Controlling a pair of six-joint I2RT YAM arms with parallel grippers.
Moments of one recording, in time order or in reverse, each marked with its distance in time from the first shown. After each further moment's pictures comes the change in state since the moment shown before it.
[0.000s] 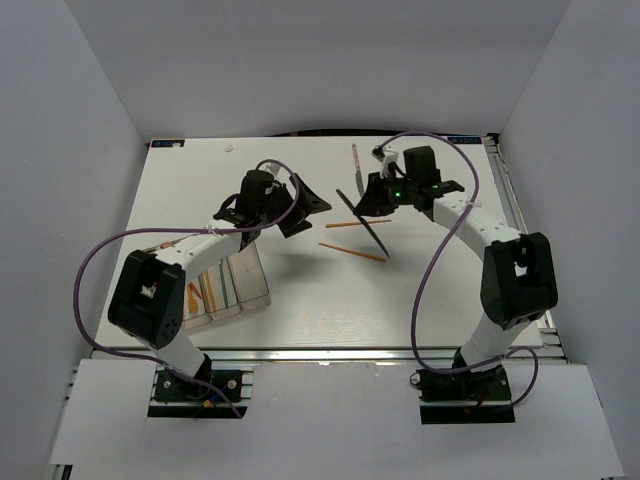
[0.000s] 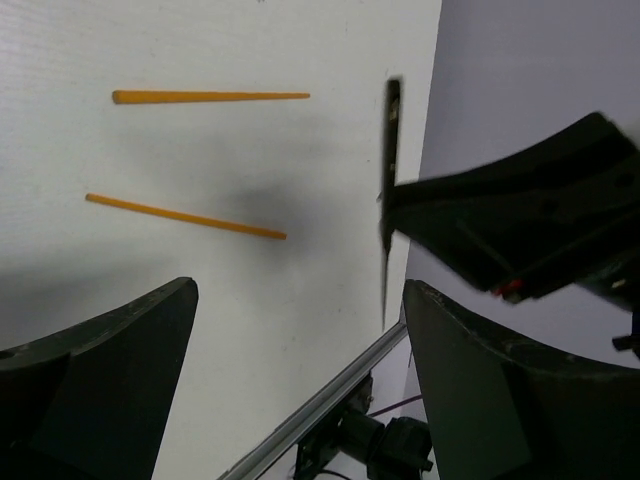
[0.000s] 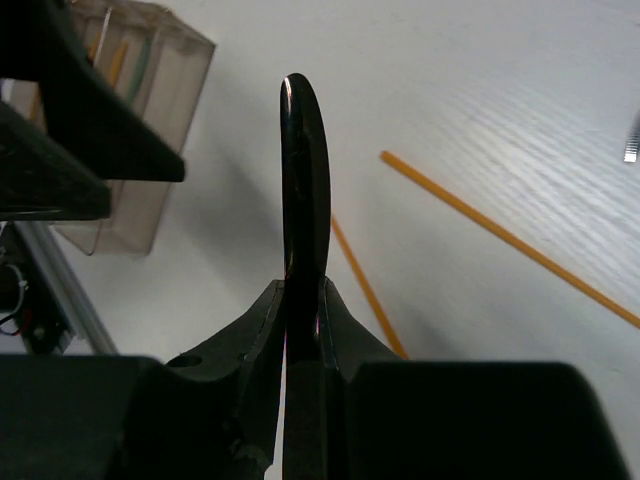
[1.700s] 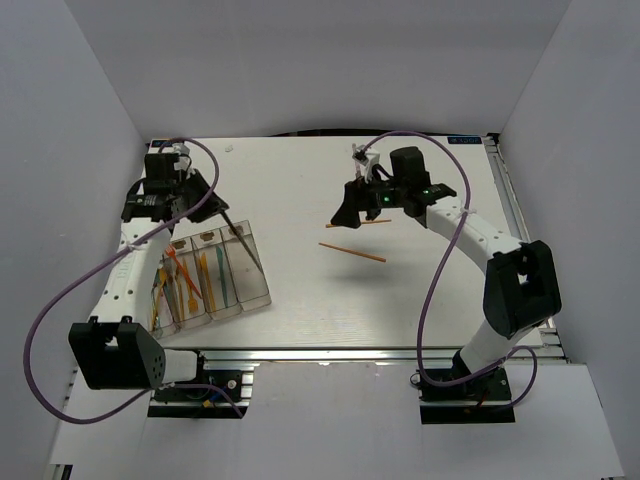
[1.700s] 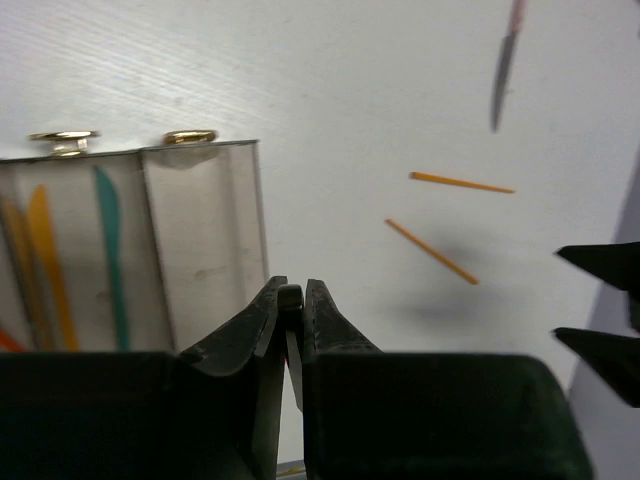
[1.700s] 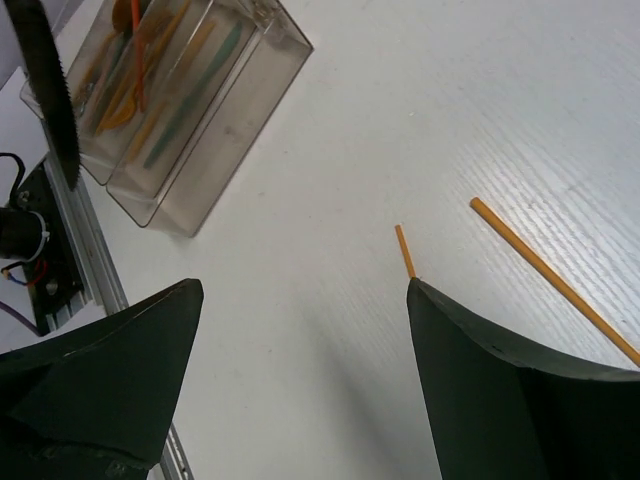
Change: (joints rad) left arm 0.421 -0.272 0.203 -0.670 -0.105 0.445; right arm 0.143 -0.056 -0.011 0.036 -0.065 -0.058
